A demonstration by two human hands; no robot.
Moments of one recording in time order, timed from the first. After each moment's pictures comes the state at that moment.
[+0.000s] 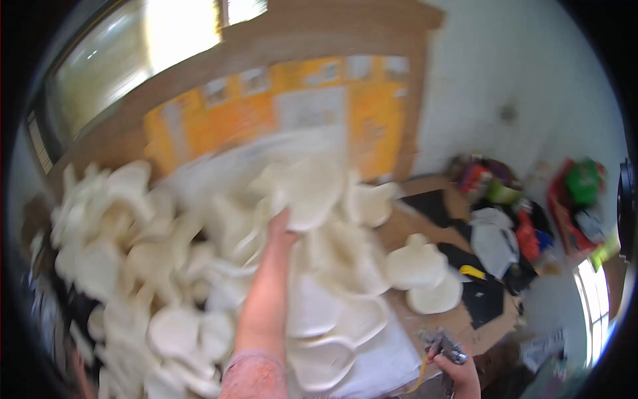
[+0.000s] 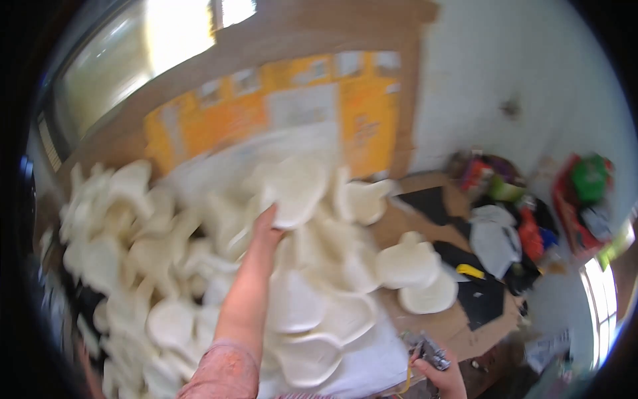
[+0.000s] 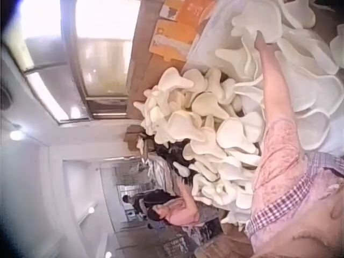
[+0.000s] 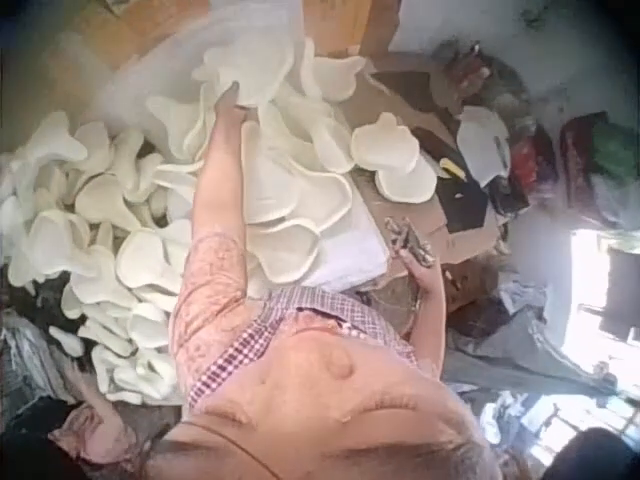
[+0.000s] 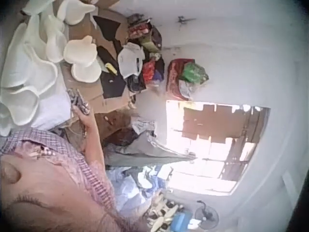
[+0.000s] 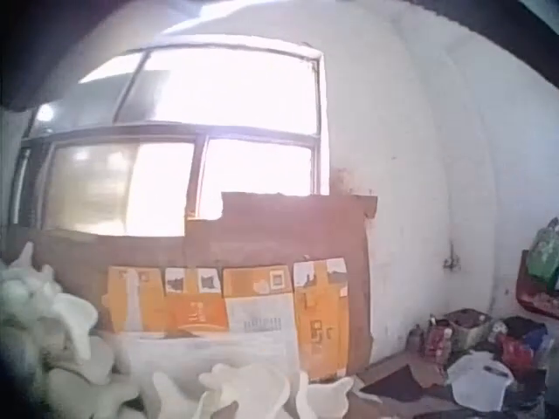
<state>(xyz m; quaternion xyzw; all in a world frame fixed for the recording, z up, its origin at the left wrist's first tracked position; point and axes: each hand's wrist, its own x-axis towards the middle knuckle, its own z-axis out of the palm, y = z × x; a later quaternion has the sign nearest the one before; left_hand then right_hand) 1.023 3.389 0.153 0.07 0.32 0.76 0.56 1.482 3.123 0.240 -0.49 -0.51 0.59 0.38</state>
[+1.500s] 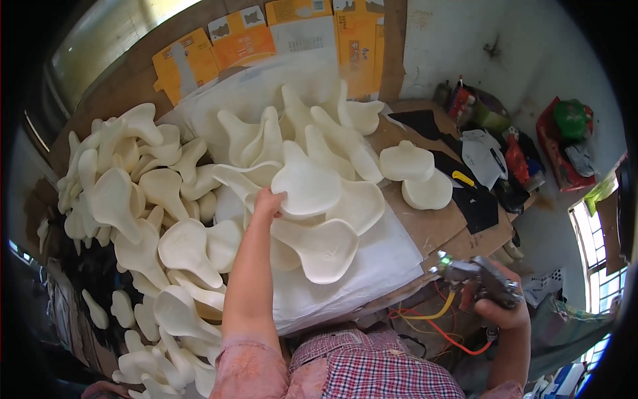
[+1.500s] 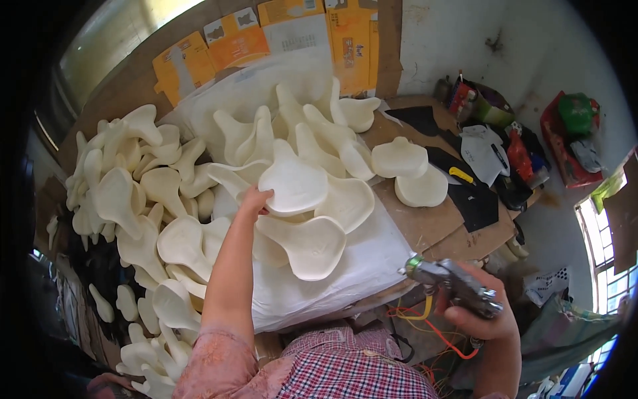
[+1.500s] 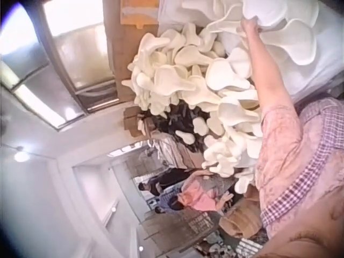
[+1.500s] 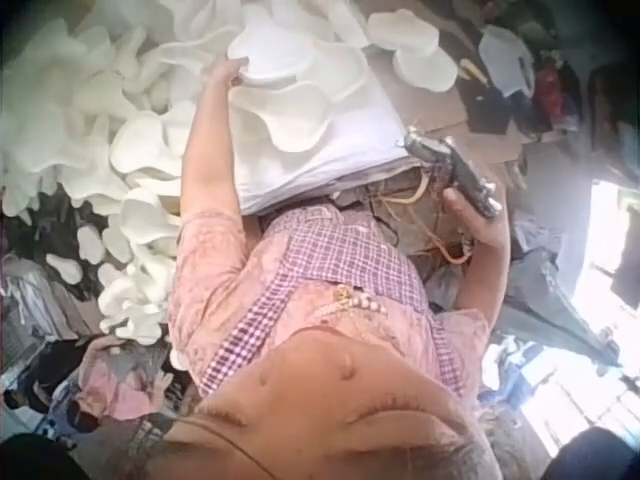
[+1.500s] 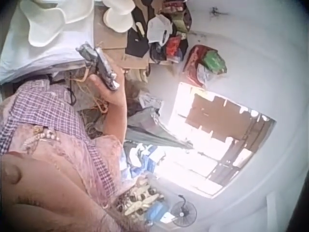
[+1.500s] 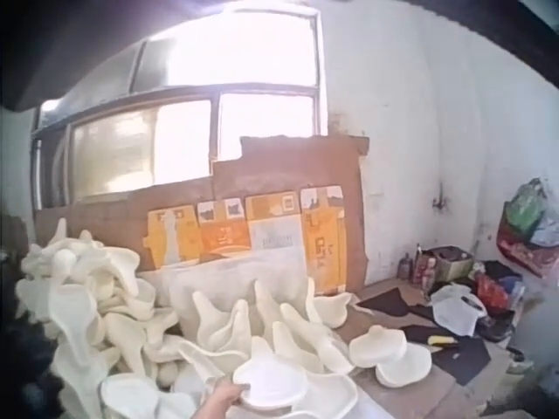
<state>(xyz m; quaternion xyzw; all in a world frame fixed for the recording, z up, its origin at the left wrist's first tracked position) 1.050 3.158 0.134 0.34 0.75 0.40 0.41 1.511 2.981 0.353 -0.43 -0.65 0.56 0.30</state>
